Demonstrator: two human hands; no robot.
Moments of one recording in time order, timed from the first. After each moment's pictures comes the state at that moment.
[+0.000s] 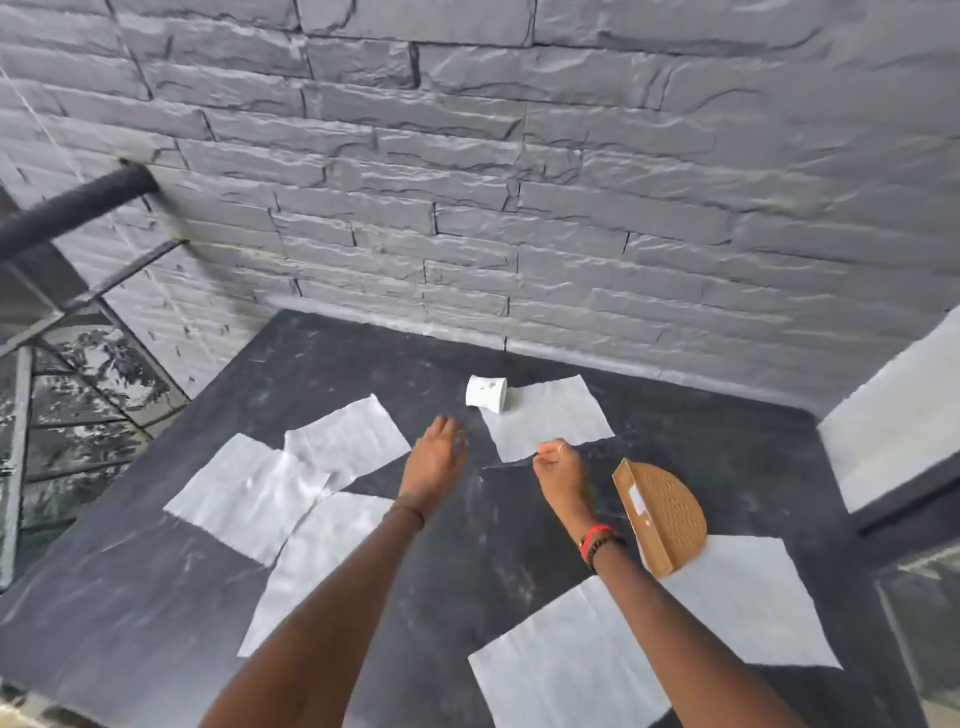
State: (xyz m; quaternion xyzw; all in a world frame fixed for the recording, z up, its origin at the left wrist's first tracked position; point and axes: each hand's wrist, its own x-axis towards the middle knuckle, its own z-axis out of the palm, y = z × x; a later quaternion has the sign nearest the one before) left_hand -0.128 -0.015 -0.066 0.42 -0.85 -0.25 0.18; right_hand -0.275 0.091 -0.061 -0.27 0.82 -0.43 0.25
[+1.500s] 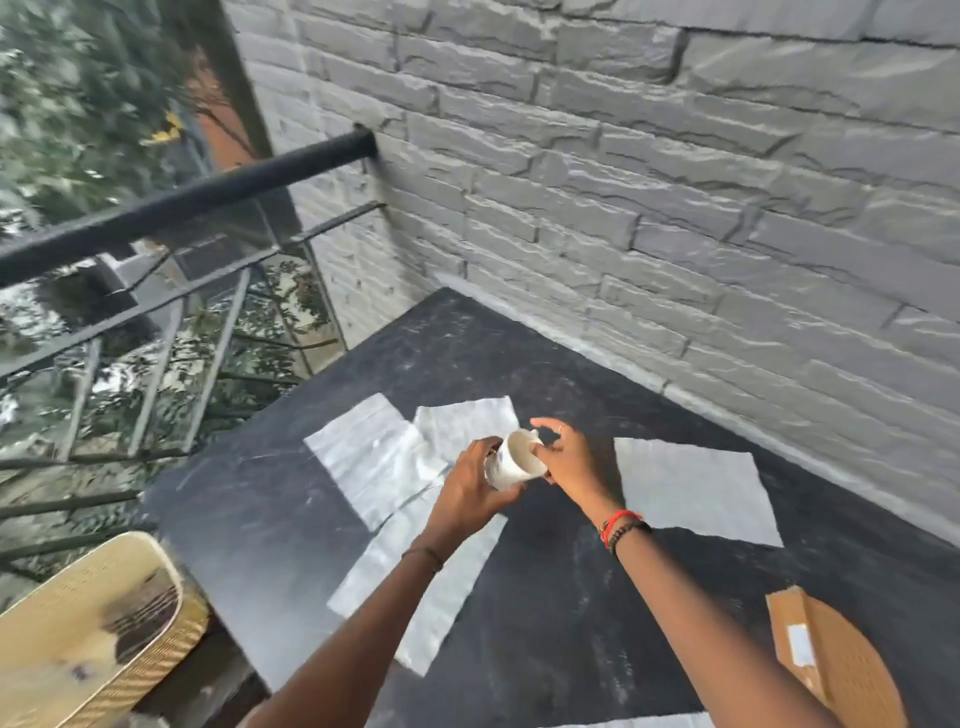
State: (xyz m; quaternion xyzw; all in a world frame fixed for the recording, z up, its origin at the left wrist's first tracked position) left_hand -0.036 -0.045 -0.103 0.51 -0.72 -0.32 0.34; right_hand -0.195 -0.049 -0.048 -0.50 0.72 -0.31 0.36
